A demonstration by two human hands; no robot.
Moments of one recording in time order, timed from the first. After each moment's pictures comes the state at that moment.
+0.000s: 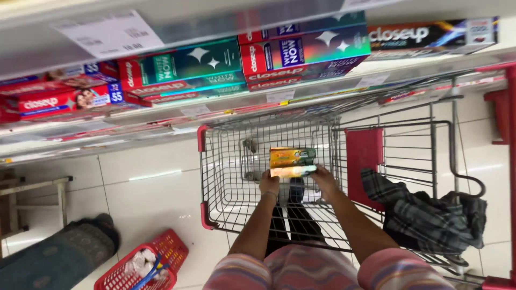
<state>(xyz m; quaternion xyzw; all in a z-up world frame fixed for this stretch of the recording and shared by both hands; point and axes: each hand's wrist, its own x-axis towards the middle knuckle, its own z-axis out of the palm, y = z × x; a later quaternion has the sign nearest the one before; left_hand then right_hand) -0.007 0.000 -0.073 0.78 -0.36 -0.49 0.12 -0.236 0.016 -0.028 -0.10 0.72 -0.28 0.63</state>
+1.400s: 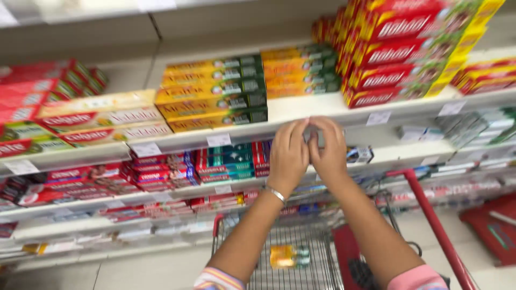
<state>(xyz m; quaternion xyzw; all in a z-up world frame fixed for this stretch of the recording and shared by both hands) -0.064 -0.166 0.566 0.30 -0.74 -0.03 0.60 -0.190 -0.154 0.564 -0.66 0.47 -0.57 -0.11</state>
